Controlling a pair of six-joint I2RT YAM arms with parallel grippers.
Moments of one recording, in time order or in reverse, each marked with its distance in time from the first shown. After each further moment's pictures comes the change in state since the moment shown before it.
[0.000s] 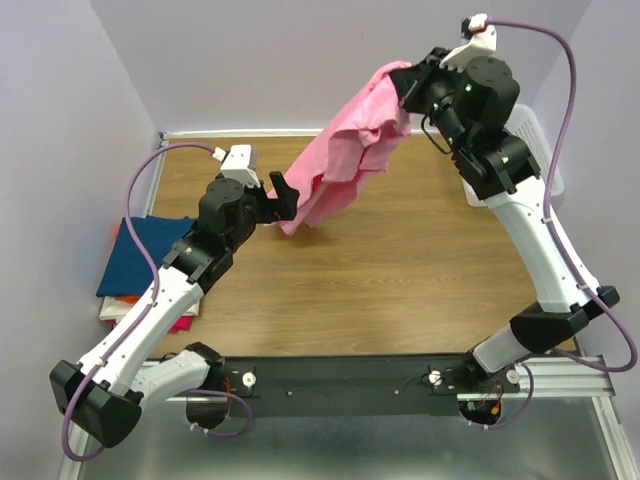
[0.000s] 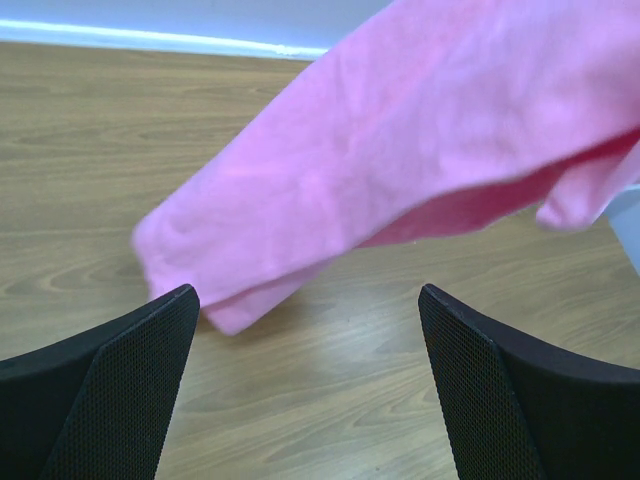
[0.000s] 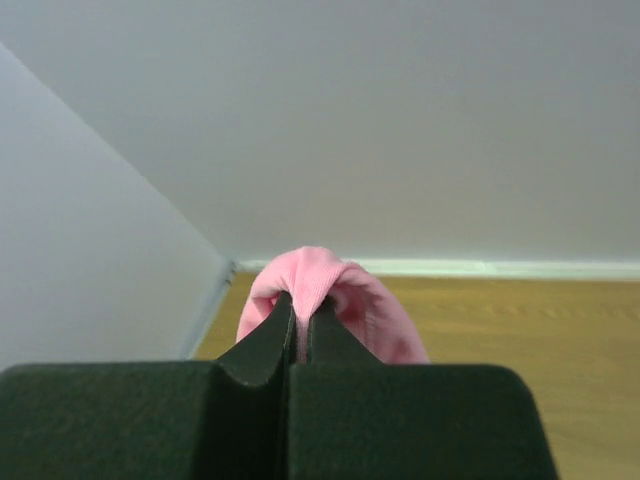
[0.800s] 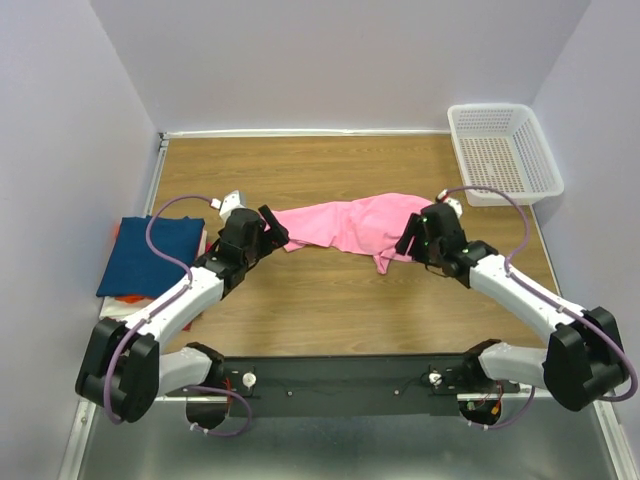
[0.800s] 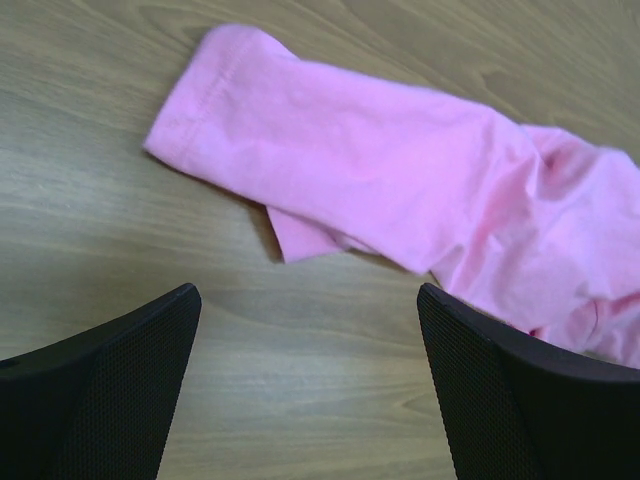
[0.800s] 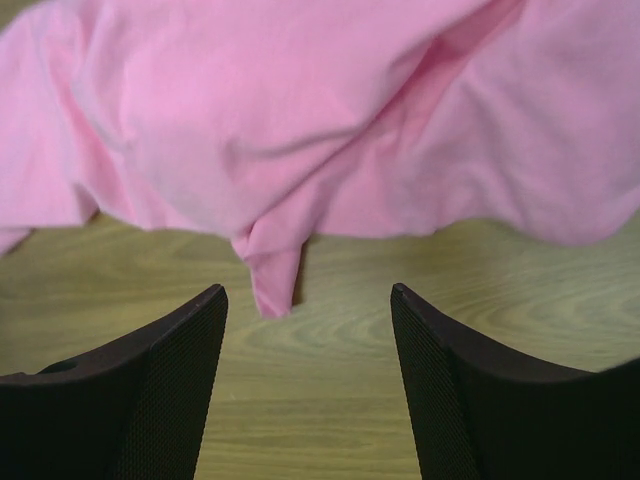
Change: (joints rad) left arm 0.091 0.143 -0.383 0.149 -0.041 -0.402; right arm -0.116 -0.360 -1.291 0.051 -0.008 0.266
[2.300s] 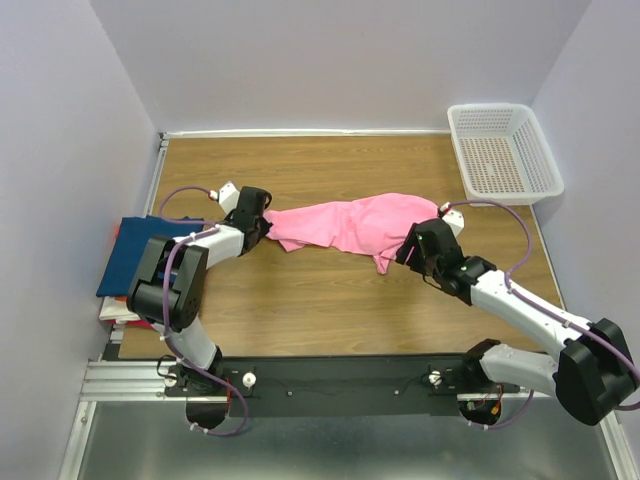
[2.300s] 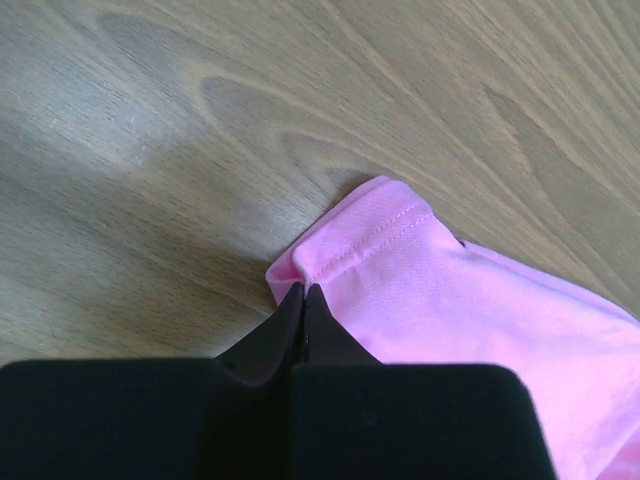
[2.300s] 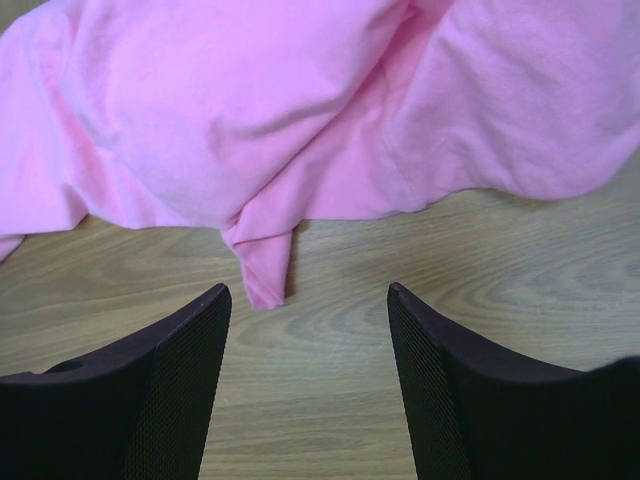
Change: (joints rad) left arm 0.151 0.531 0.233 0.079 -0.124 -0.124; right arm 0.125 -0.087 -0.120 0.058 0.142 0.101
